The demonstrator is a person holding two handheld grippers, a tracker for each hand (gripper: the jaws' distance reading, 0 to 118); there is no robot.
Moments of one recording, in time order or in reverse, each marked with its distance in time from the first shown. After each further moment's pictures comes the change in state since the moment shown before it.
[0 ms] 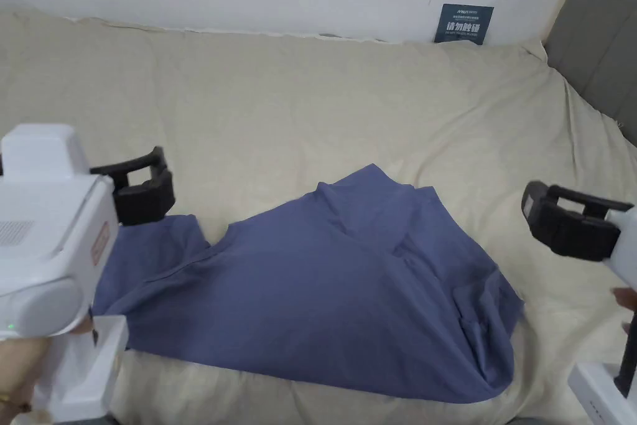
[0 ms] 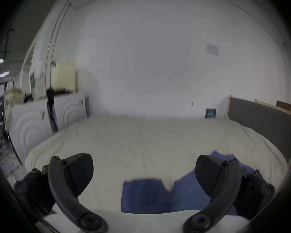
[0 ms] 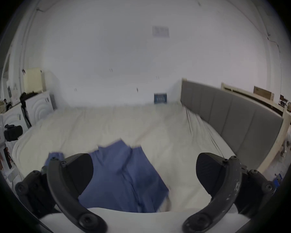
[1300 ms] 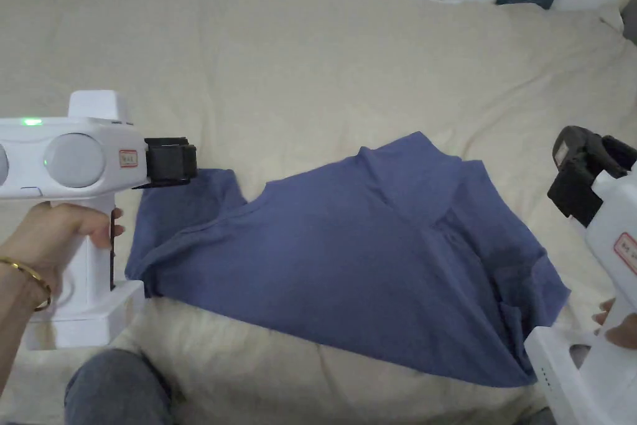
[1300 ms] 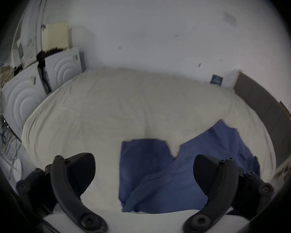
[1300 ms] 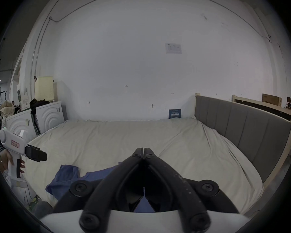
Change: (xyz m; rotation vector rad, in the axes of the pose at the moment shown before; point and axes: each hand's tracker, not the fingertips) left arm -0.055 -0.054 -0.092 -0.642 0.004 0.138; right arm -0.064 -0.014 -0.020 0.055 0.086 0.009
